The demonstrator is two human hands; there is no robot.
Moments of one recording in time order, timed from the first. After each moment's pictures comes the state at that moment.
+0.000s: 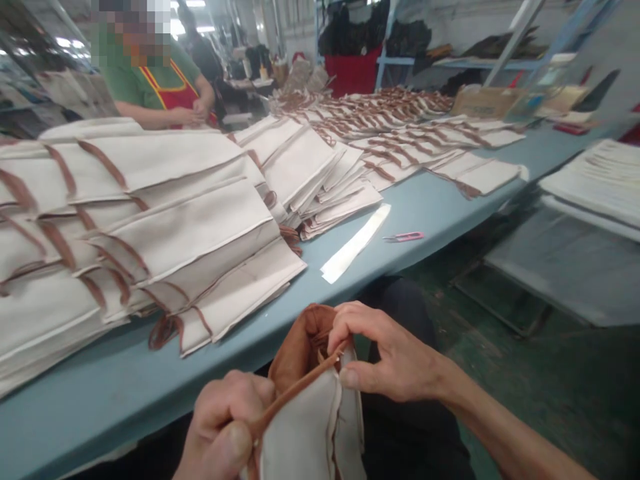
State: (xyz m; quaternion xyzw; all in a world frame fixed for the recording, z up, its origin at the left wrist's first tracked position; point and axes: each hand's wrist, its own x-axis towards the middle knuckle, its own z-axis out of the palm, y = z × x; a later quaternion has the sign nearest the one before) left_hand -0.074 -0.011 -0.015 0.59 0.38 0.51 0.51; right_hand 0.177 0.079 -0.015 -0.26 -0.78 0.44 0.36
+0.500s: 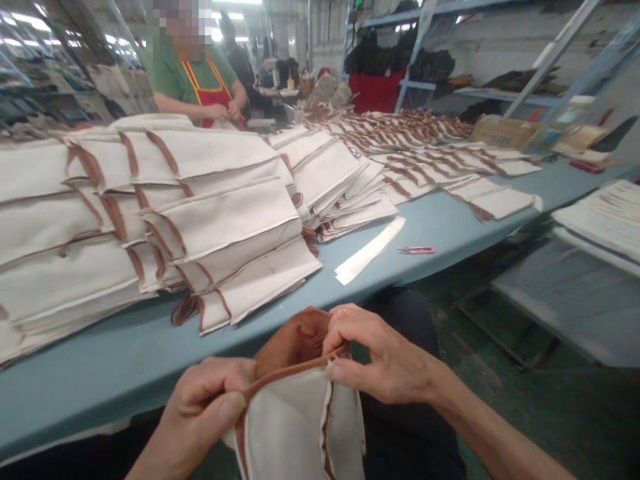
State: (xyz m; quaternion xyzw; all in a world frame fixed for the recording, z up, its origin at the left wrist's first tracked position) left_hand -0.136 -0.014 0.001 0.62 0.45 0.42 0.48; right_hand 0.148 0.072 0.005 -0.23 -0.82 0.40 0.33
